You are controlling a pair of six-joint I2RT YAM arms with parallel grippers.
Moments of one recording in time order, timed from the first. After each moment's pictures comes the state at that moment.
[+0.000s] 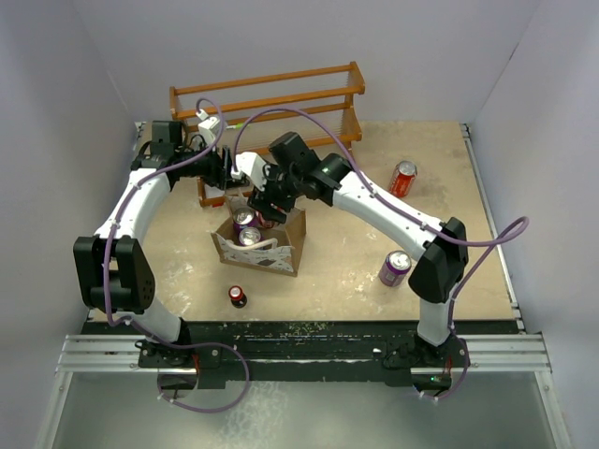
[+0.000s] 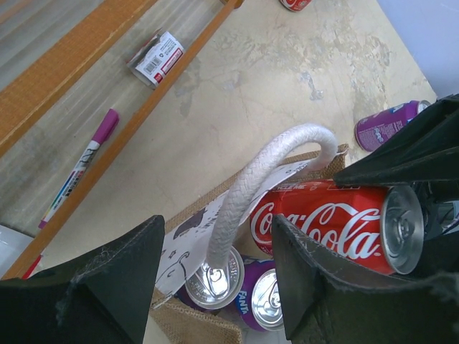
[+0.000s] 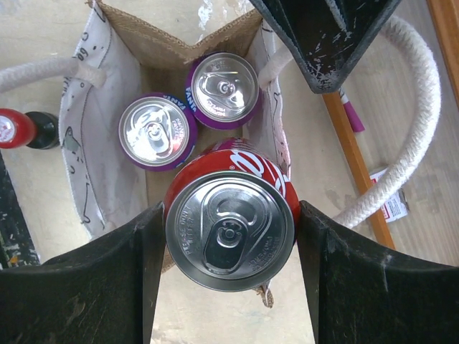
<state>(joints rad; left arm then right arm) -0.03 1.61 1.36 -0.51 0.89 0.11 0.85 1.88 1.88 -0.78 -0.22 -0.47</state>
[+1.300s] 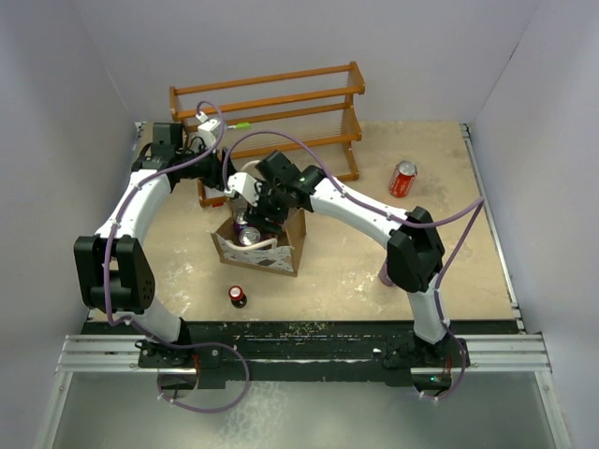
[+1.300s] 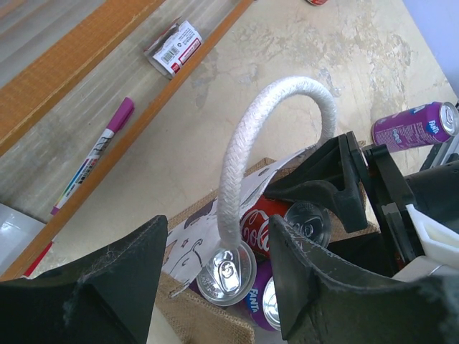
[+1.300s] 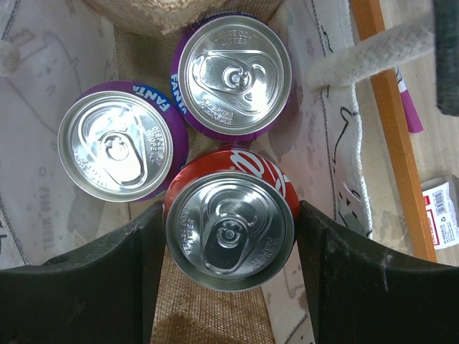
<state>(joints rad) -0.03 1.61 1.34 -0.50 0.84 0.11 0.85 2.04 1.84 -0.73 -0.20 -0.51</state>
